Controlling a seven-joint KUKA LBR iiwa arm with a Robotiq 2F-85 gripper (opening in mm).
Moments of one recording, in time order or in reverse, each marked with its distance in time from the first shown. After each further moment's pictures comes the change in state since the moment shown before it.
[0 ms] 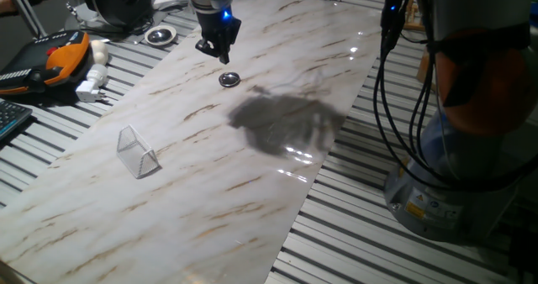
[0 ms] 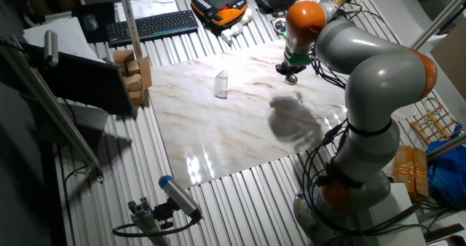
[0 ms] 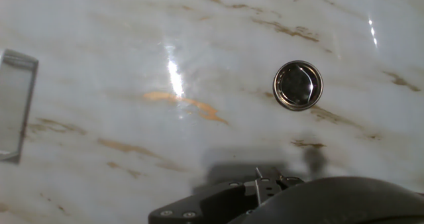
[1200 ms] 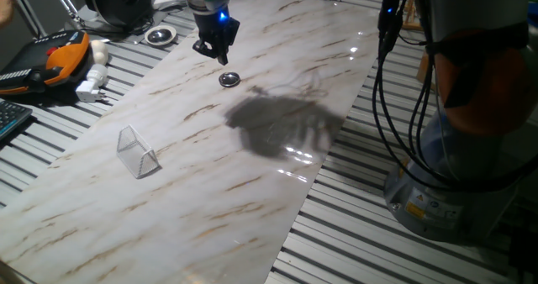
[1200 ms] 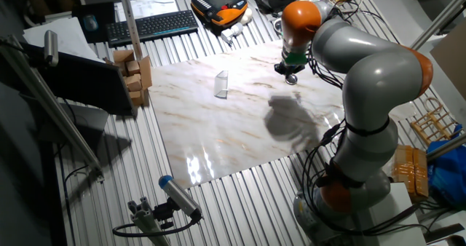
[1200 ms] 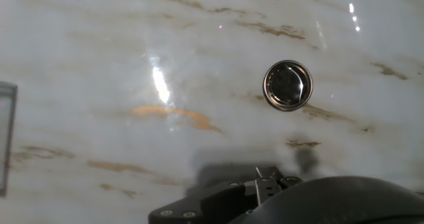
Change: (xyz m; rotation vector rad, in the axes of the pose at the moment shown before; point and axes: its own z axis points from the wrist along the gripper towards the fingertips) arm -0.002 0.002 -0.001 0.034 -0.003 0.049
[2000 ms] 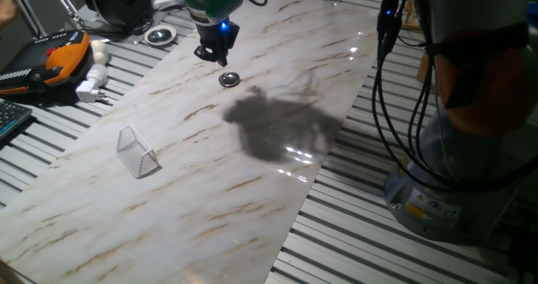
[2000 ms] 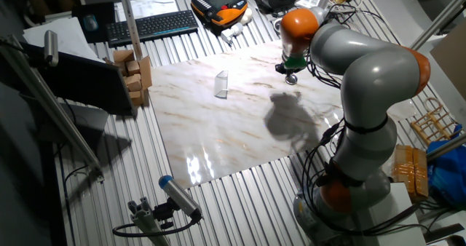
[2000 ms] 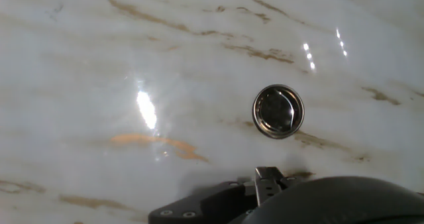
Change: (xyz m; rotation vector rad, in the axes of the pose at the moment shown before) arm -0.025 -0.013 0.029 0.031 -0.062 -0.013
